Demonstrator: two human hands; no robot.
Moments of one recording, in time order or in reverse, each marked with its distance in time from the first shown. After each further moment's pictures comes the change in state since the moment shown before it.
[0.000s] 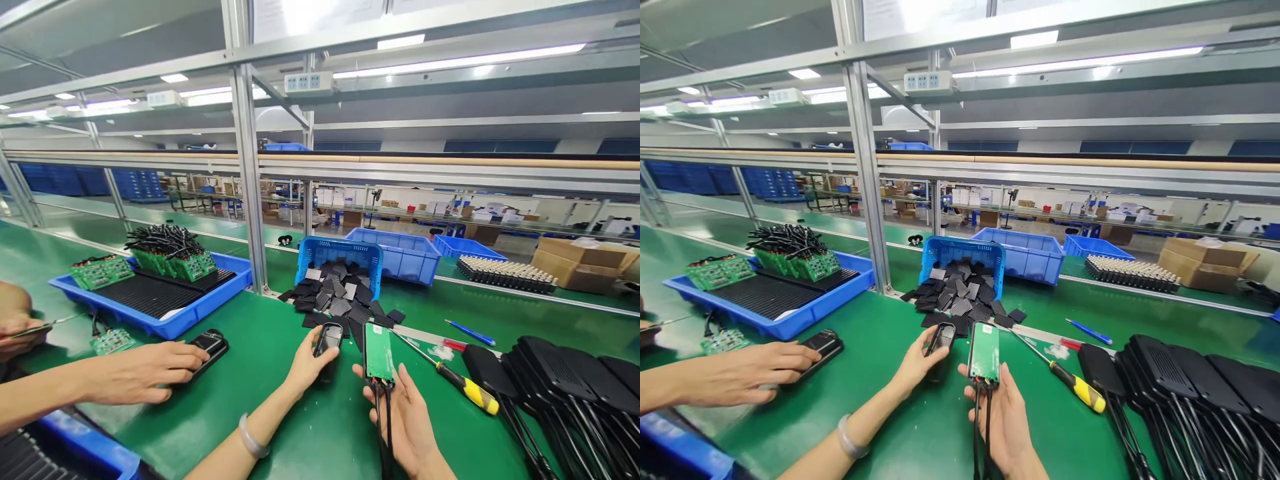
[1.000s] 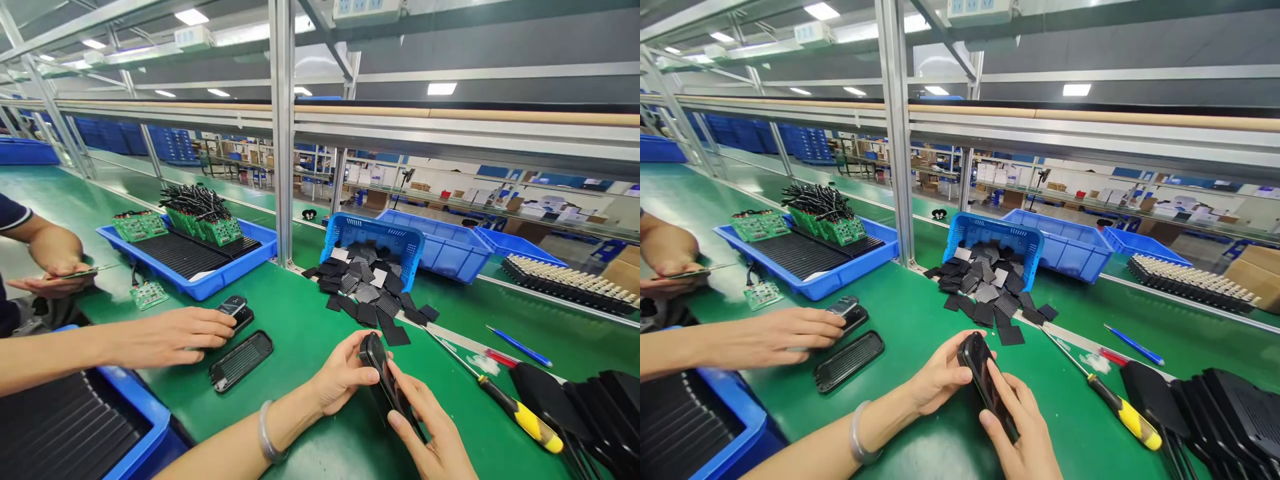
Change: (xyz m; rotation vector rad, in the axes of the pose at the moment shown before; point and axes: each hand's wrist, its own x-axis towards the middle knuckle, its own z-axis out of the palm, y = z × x) left_hand -0.036 0.015 0.009 -0.805 -0.473 -0.187; right_hand 0.000 0.007 -0.033 -1.668 -0.113 -0.576
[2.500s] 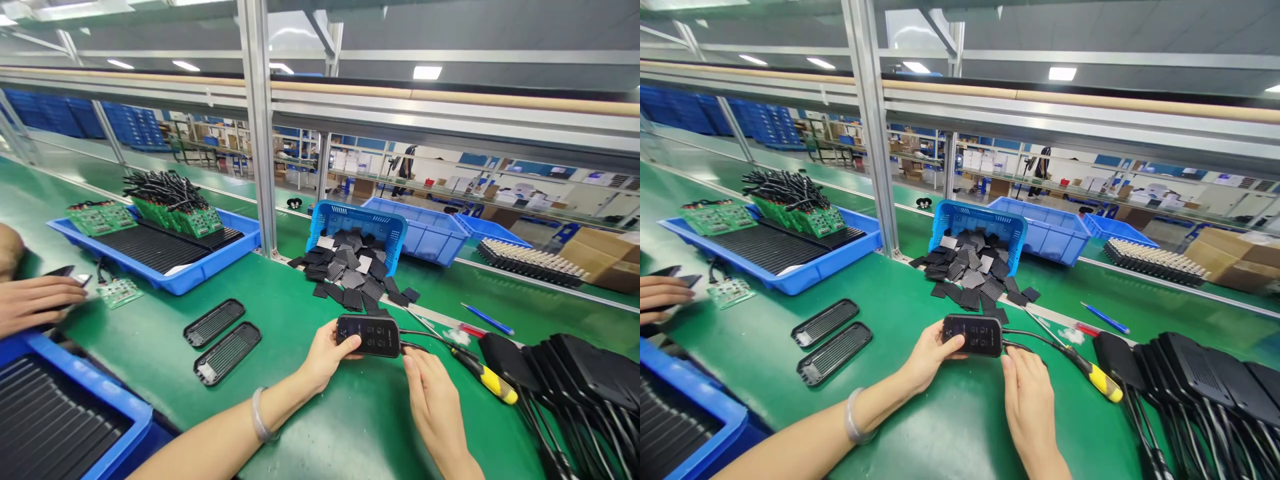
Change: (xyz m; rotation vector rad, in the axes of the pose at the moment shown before) left_hand 0.009 -0.010 -0.003 0.310 0.274 0.048; right_hand 0.009 -0.008 -0.019 -0.219 0.407 0.035
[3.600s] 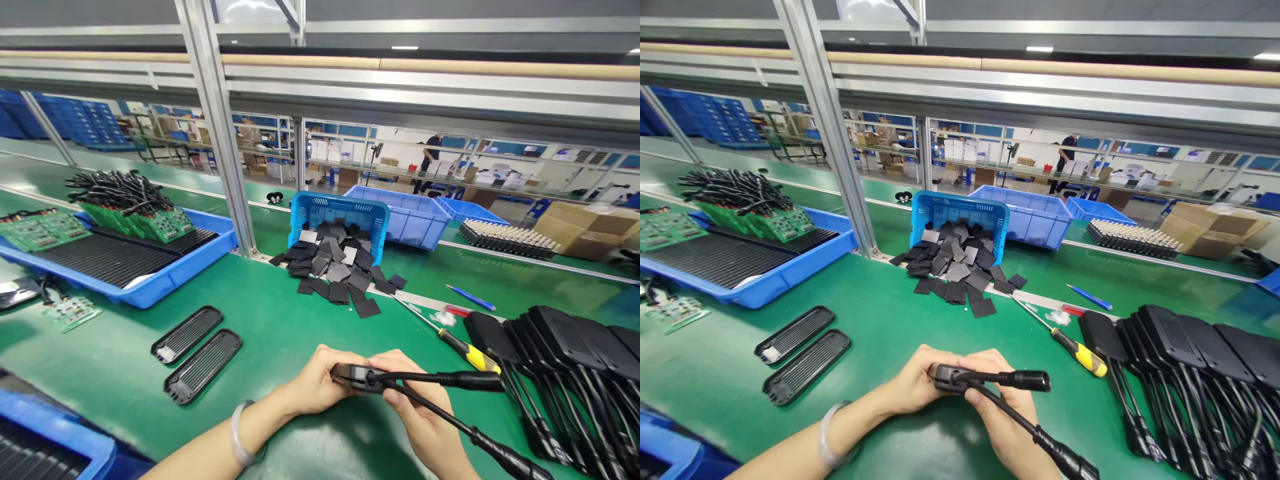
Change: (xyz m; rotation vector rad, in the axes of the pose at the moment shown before) left_hand -0.020 0.014 0.008 0.602 -0.520 0.149; right_hand -0.004 -0.029 -0.018 0.644 -0.143 -0.083
